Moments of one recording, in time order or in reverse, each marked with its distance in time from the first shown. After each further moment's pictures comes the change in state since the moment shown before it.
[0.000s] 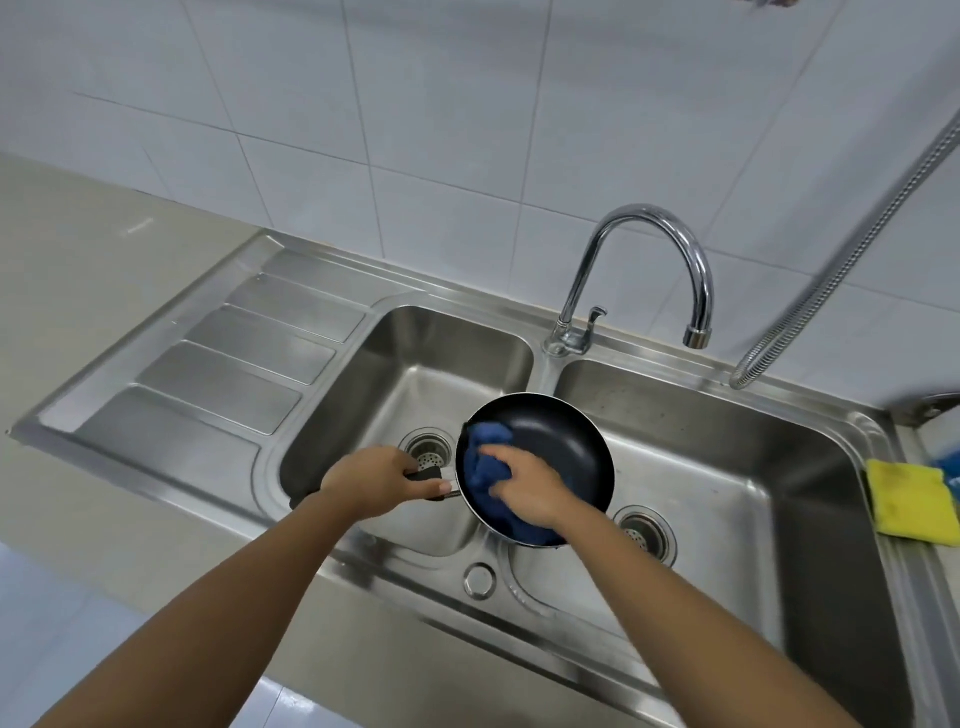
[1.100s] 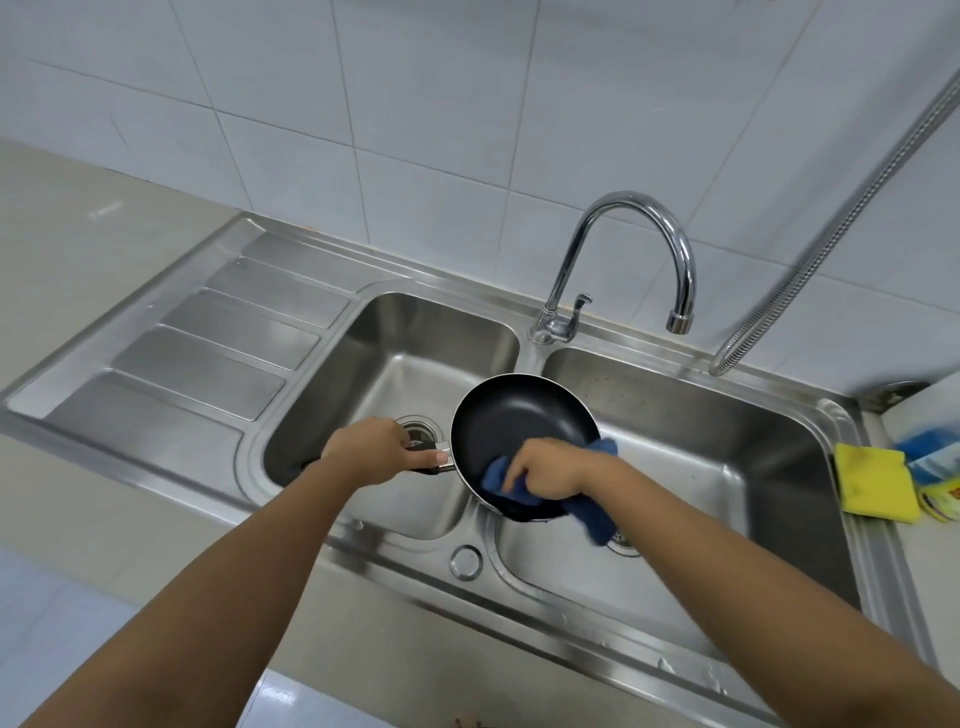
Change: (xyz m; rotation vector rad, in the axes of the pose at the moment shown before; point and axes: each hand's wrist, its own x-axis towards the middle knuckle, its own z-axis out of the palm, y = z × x) left_hand 0.013 0.012 -0.006 0.017 -0.016 -0.020; right_hand -0.006 0.009 -0.045 -0.450 -0.352 -0.020
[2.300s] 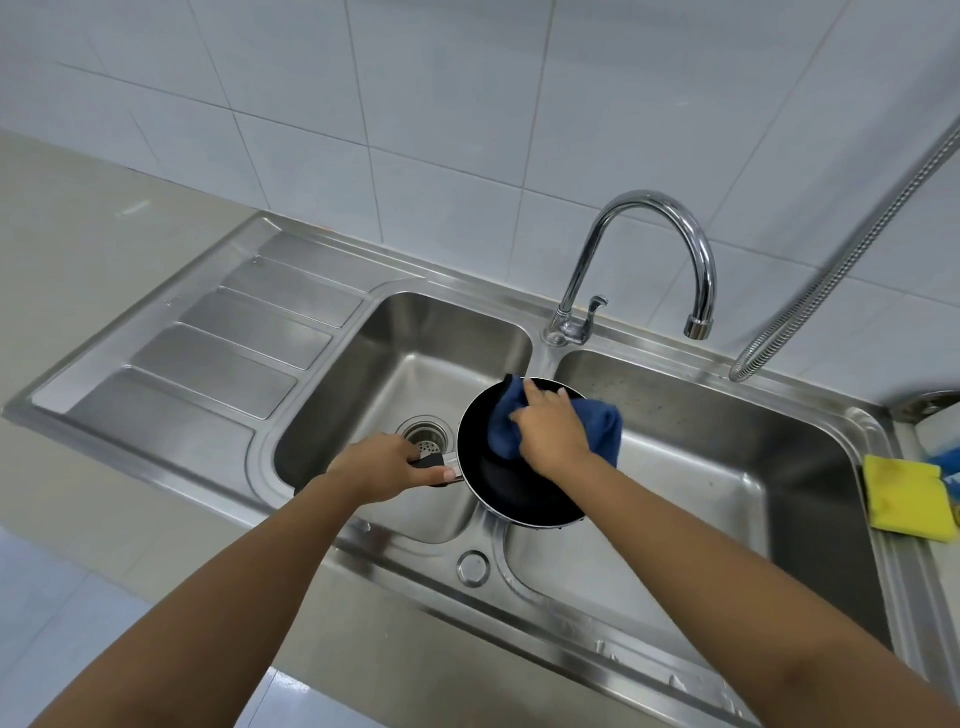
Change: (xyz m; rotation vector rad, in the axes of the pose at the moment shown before) left_hand -0.004 -0.007 0.015 -0.057 -0.025 0.023; right_hand 0.043 -0.006 -0.006 -0.286 0.466 0.116
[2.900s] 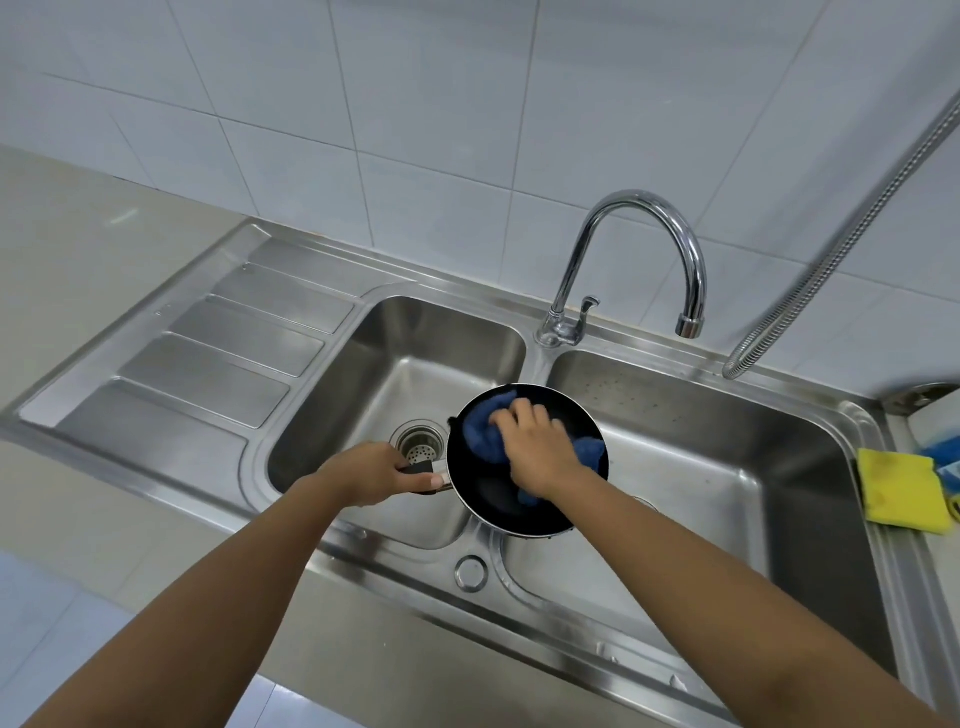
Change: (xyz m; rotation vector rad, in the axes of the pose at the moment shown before) left_hand 0.006 -0.008 -0.003 -0.077 -0.128 -0.024; right_hand -0.017 -0.008 0.010 0.014 -0.028 -0.015
